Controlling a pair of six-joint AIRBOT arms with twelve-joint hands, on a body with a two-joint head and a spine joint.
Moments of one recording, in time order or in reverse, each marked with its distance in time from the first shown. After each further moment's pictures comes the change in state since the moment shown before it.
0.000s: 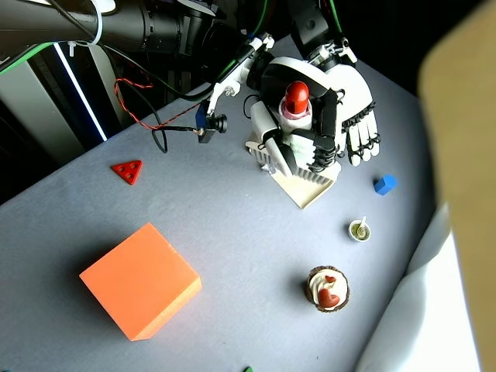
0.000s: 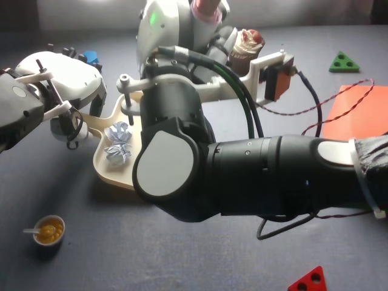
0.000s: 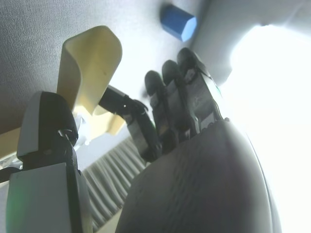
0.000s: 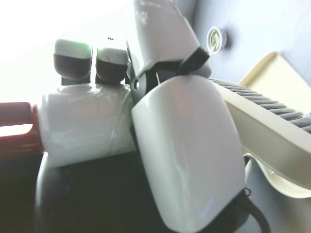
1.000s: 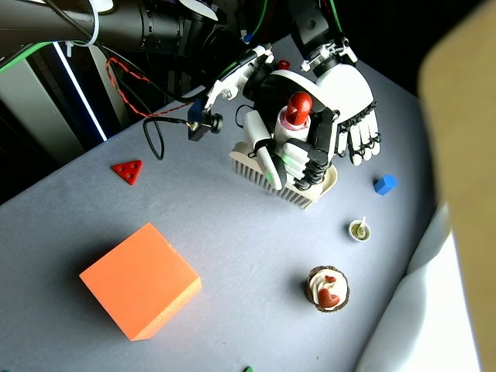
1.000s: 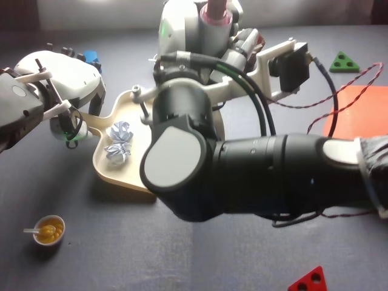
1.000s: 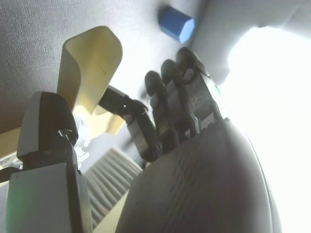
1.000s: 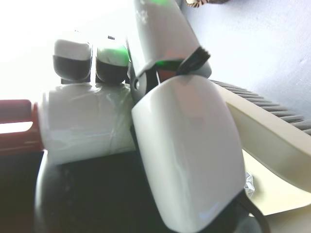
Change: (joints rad) left arm 0.000 0.000 0.000 -0.003 -0.008 0.000; right arm -0.027 0.005 0.008 0.141 0.001 -0.281
